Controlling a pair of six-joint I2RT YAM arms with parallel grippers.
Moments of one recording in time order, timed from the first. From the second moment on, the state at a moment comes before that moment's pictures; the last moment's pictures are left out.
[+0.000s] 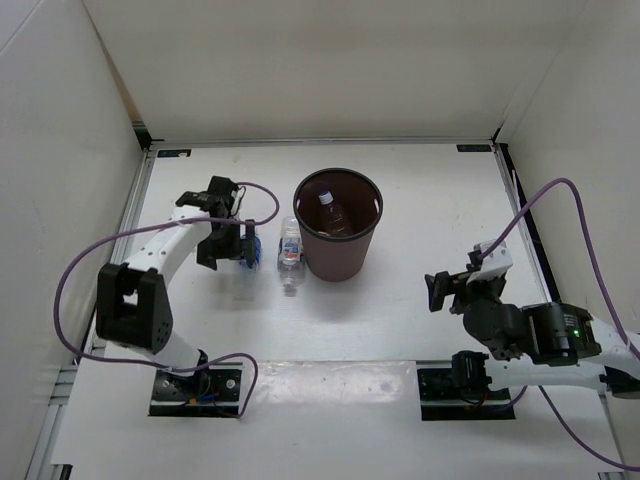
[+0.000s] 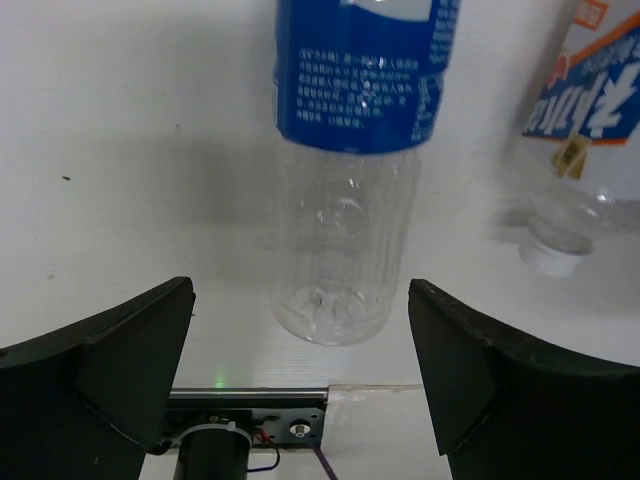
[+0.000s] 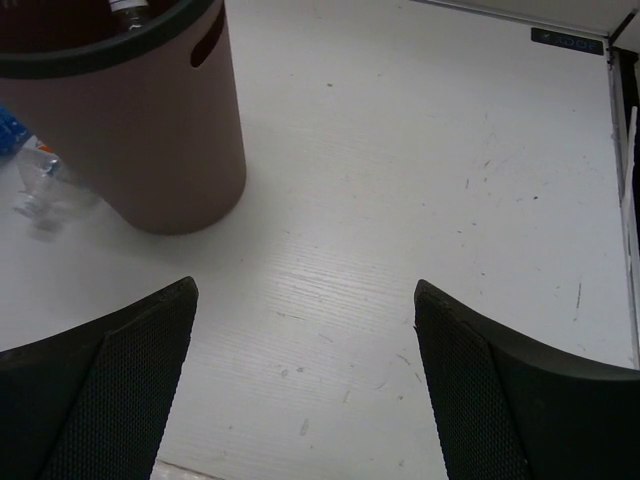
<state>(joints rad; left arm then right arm) -0.24 1.52 1.15 -0.98 -0.04 -0.27 1.52 0.48 0.92 -1.12 1.16 0.59</state>
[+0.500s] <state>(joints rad) -0.20 1.83 1.22 -1.00 0.08 -0.24 1.59 0.43 0.92 -1.08 1.15 0.56</state>
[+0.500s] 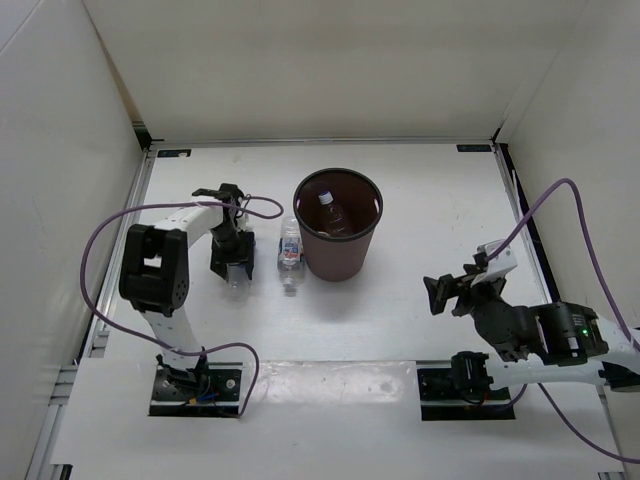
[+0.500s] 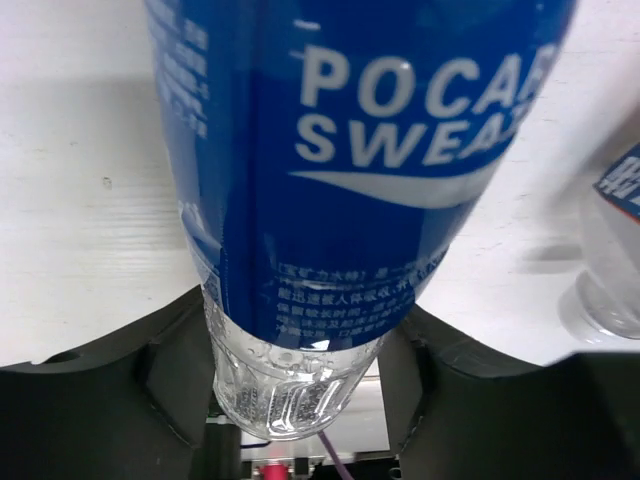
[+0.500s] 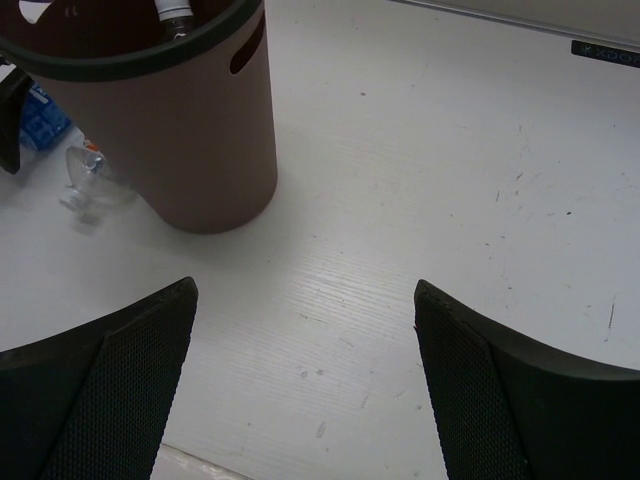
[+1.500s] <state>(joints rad) -0.34 1.10 1.40 -0.45 0.09 -0.18 1.58 0.37 0.92 -1.08 1.15 0.57</state>
